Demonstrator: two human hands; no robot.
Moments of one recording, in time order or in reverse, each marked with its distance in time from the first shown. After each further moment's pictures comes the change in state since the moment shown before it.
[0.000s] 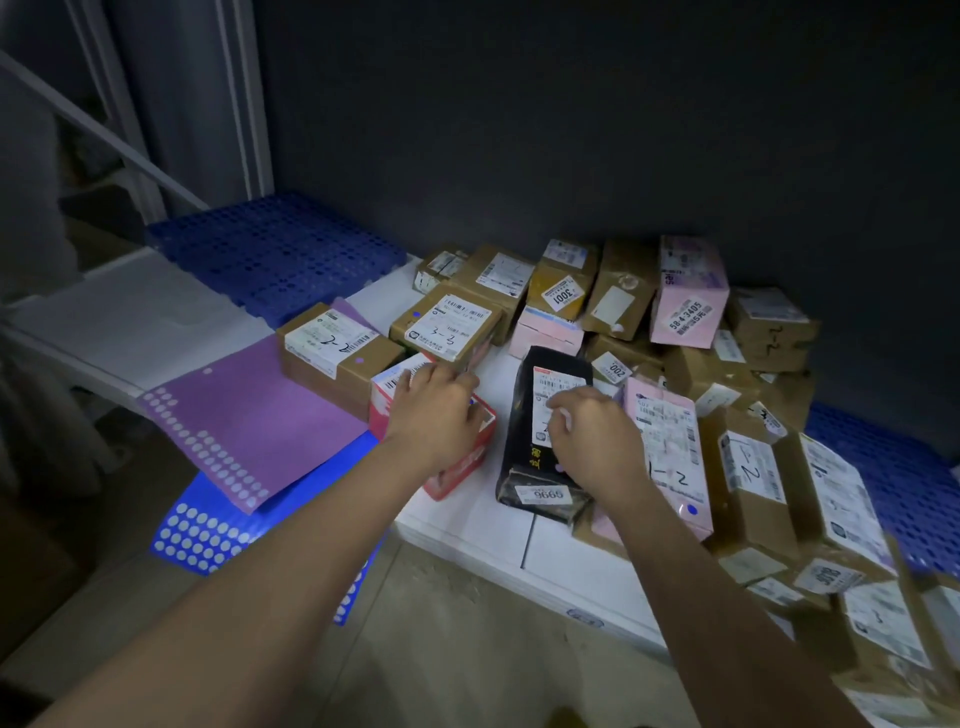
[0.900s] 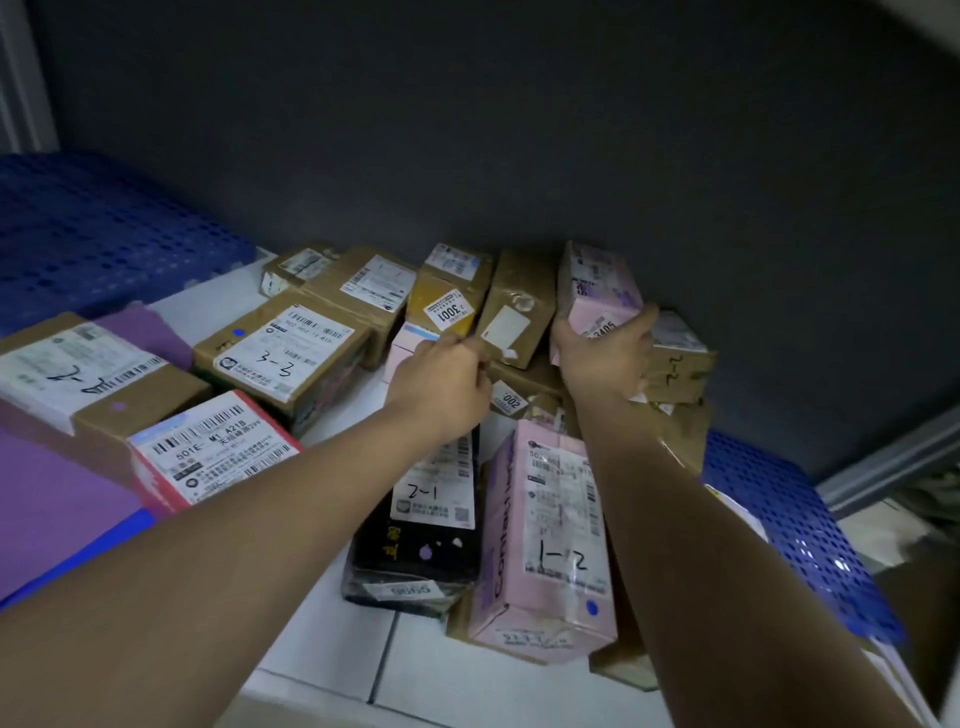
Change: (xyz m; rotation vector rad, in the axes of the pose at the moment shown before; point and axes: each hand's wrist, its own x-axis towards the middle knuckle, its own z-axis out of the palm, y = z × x) left_hand 0.120 0.108 0.019 -0.329 0.042 0.146; right_hand 0.150 0.124 -0.022 0.302 0.536 0.643
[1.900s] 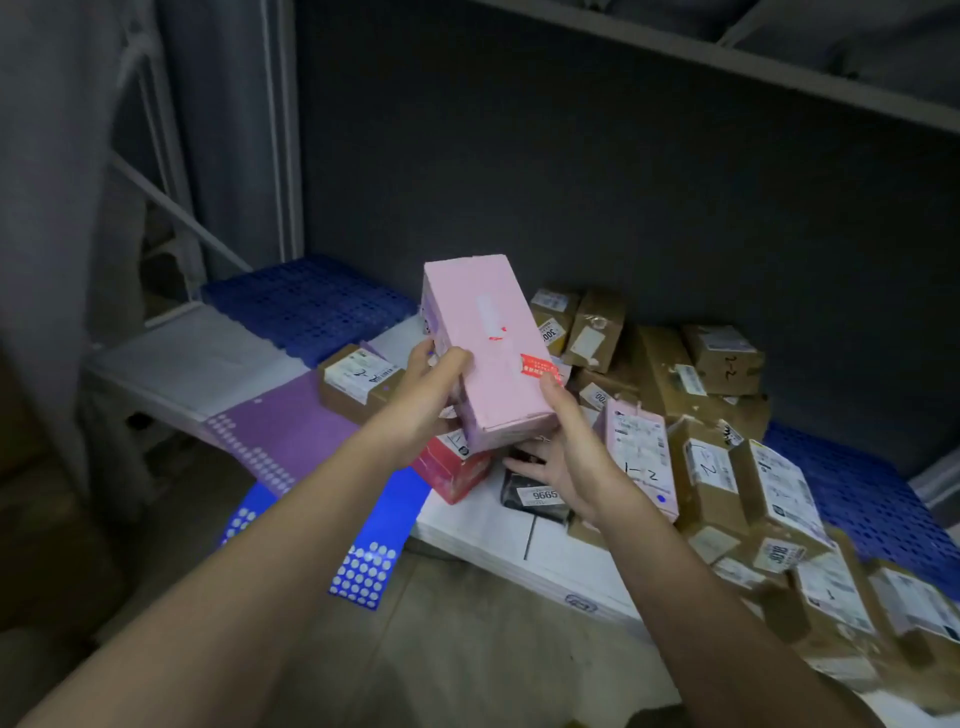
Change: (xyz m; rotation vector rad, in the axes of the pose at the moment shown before) left_hand -0.185 -0.036 -0.130 -1.109 0.085 -0.334; right_hand -0.246 -0.062 -0.130 0.895 -1.067 0.298
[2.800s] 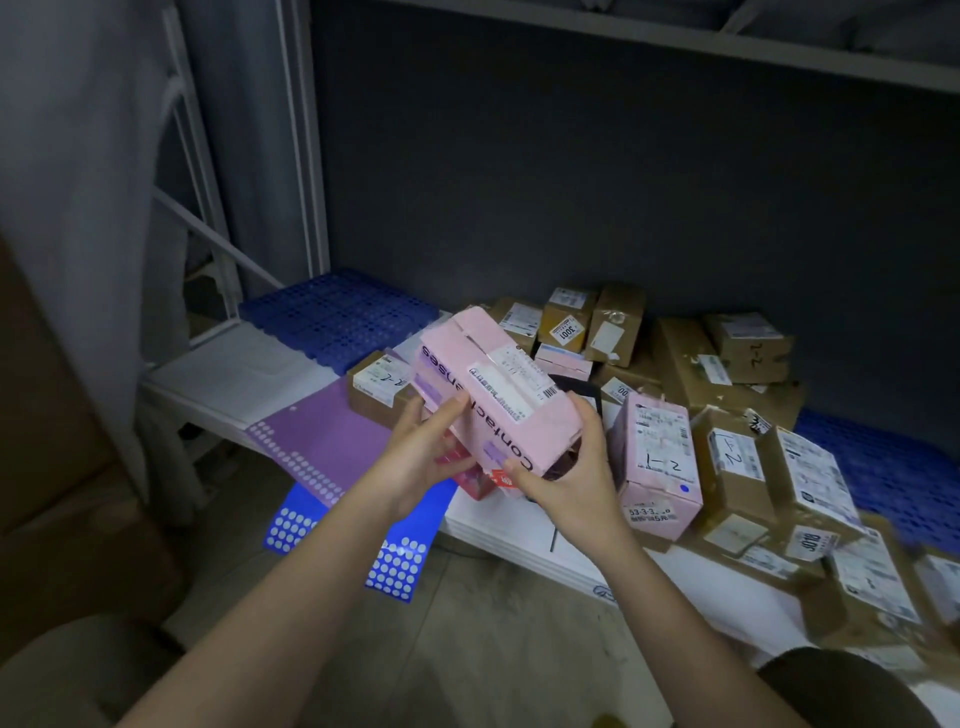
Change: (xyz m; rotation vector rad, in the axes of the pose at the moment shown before) left_hand -0.038 -0.031 -0.020 -0.172 -0.013 -0.017; right_hand -0.018 0.050 -0.002 -0.432 0.141 -0.489
